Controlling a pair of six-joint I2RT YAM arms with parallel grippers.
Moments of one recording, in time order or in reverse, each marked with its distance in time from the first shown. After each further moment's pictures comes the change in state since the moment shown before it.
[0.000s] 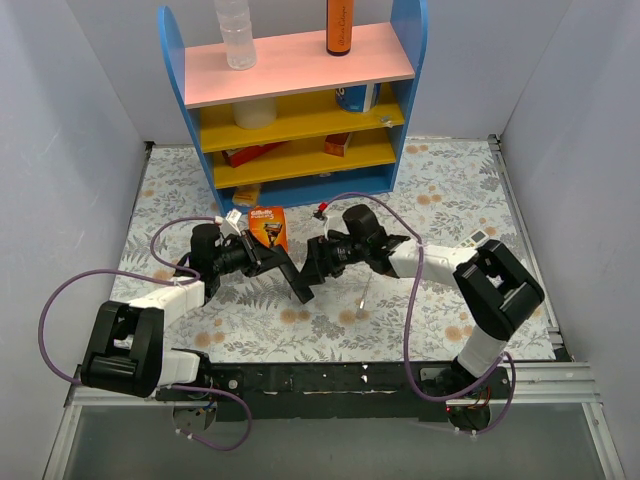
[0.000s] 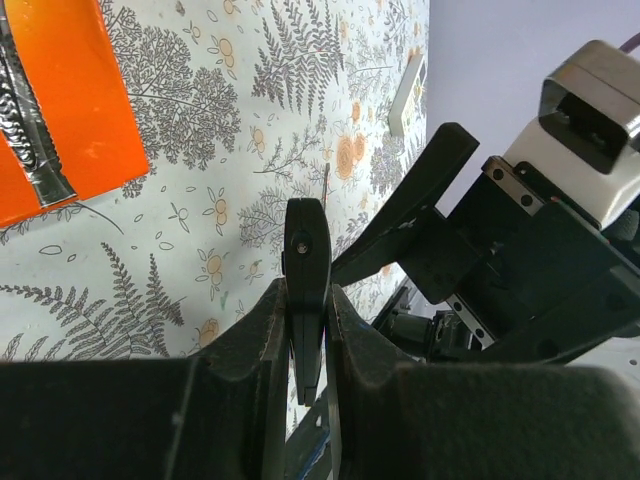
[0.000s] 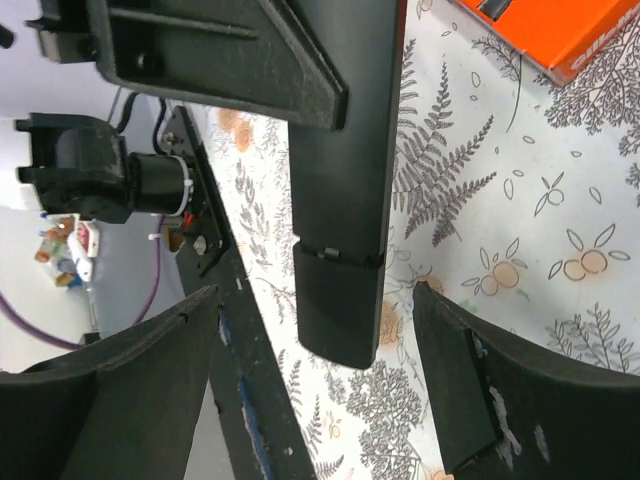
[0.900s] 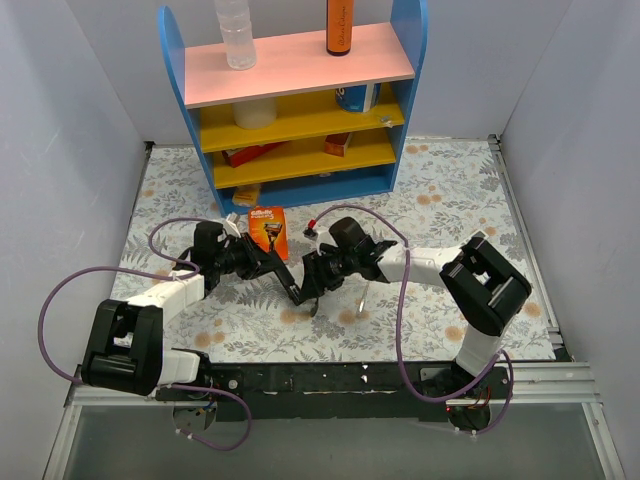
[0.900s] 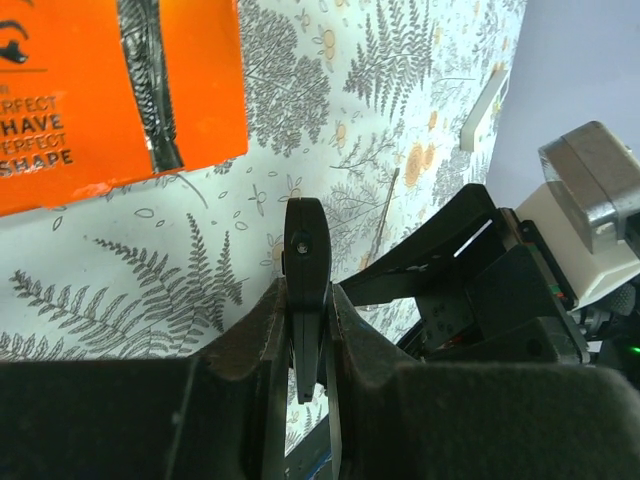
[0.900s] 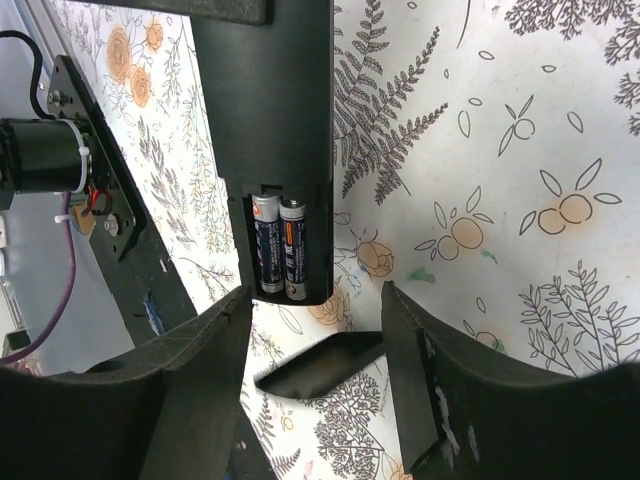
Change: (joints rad) left arm 0.000 0.010 0.070 -0.246 -0.113 0.066; right arm 0.085 0.084 0.059 -0.166 0.163 -0.132
